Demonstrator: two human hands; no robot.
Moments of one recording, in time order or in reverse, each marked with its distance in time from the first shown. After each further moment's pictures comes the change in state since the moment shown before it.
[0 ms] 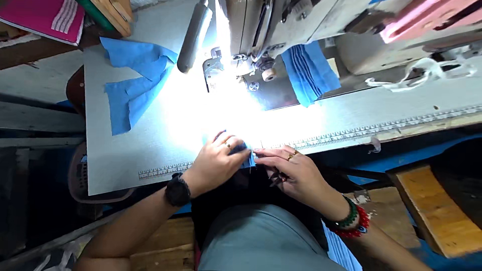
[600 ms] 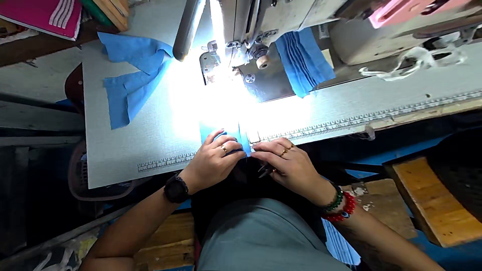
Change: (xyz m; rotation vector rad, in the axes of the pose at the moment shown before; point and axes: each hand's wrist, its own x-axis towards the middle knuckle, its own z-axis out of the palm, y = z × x) left_hand -0.020 0.005 0.007 -0.041 0.066 0.089; right_hand -0.009 0.006 0.011 -0.130 0.035 -0.119
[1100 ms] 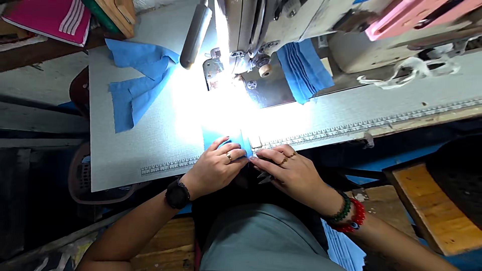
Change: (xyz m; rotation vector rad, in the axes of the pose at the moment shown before) left_hand 0.001 0.002 -0.003 0.044 -0.034 0.041; right_hand 0.003 -0.008 -0.007 -0.144 -0.059 -0.010
